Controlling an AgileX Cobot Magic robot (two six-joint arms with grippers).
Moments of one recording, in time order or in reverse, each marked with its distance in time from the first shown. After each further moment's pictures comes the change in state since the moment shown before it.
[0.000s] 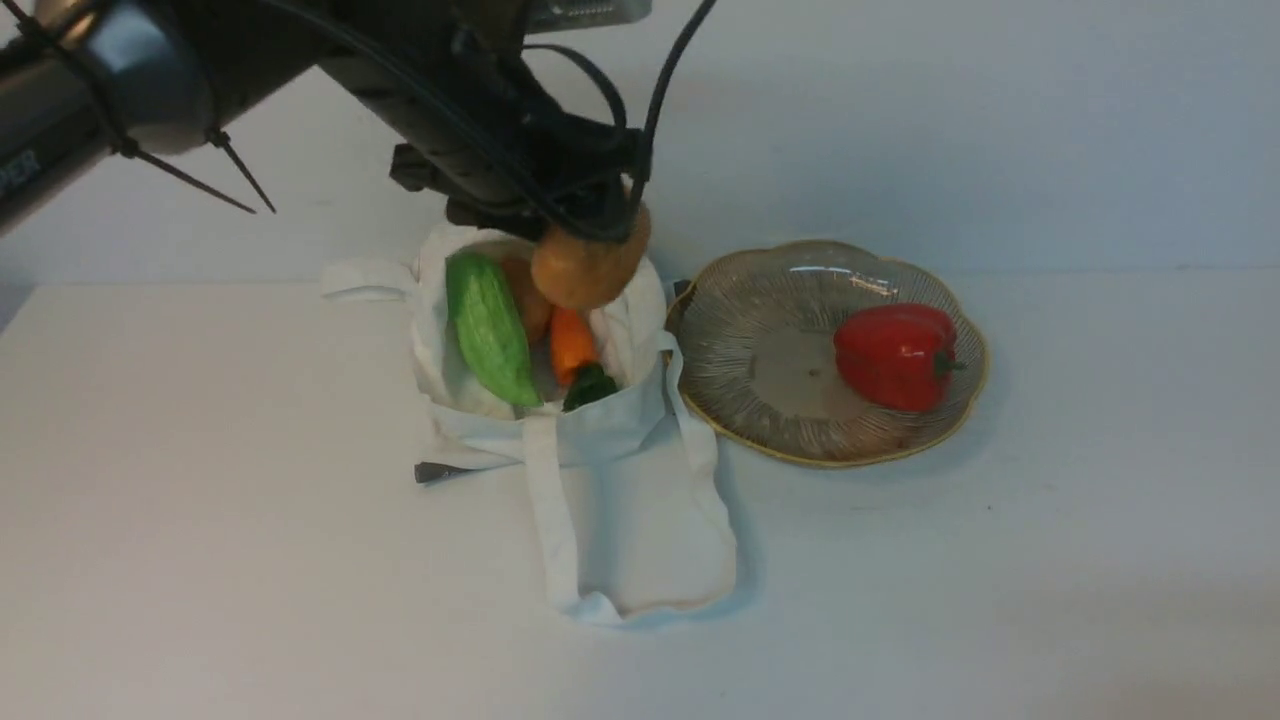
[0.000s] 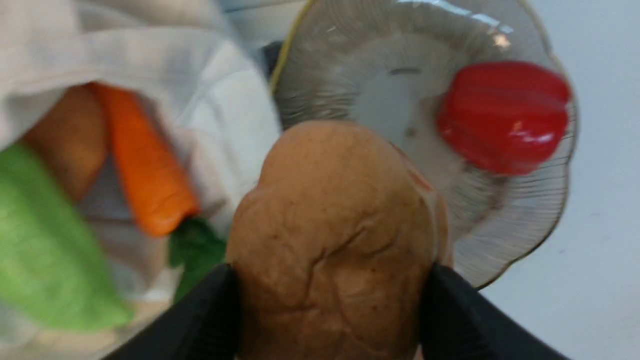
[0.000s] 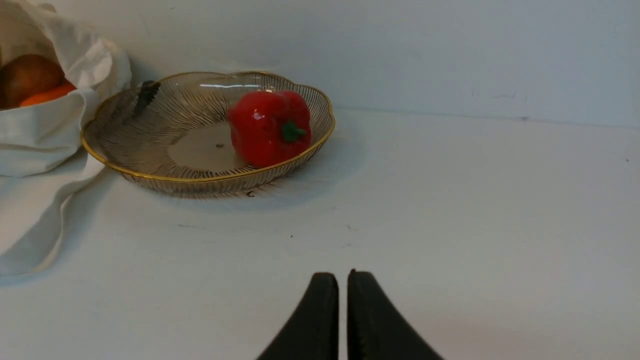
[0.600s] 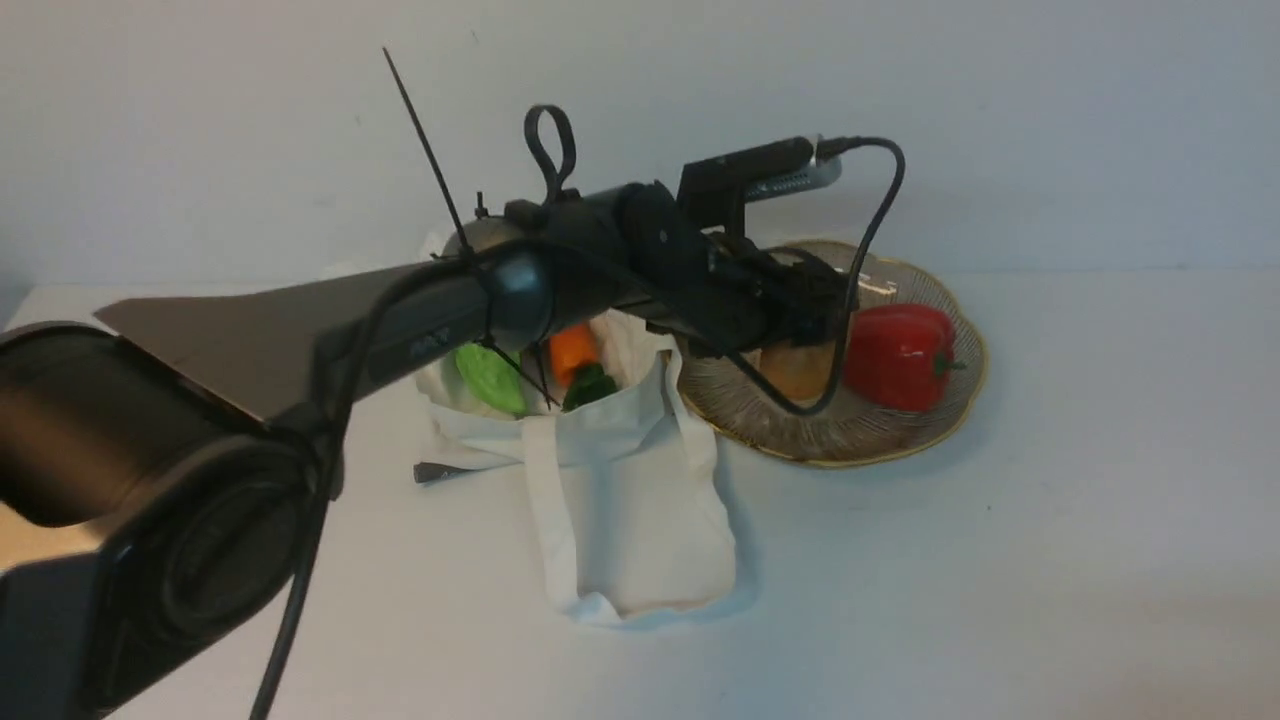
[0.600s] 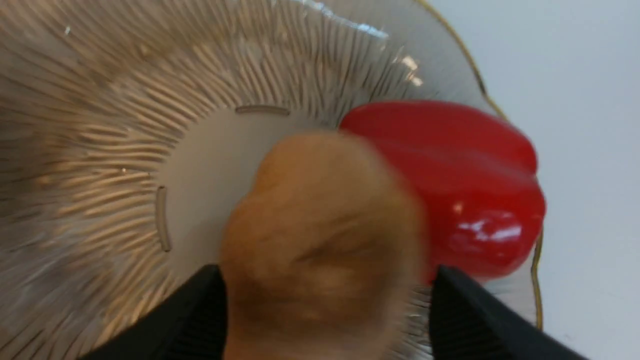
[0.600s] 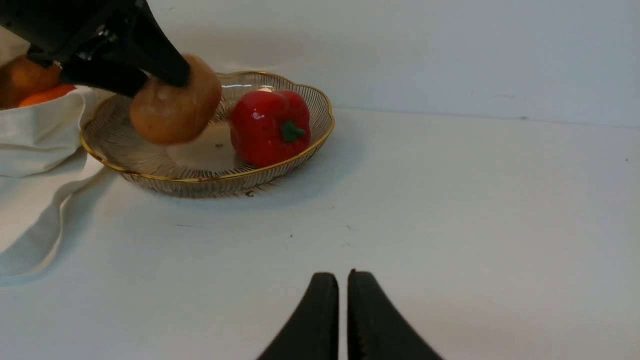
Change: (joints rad) right arm 0.000 0.000 0.000 0.000 0.000 0.000; left arm -0.162 0.334 0.000 -0.253 -0.483 0.066
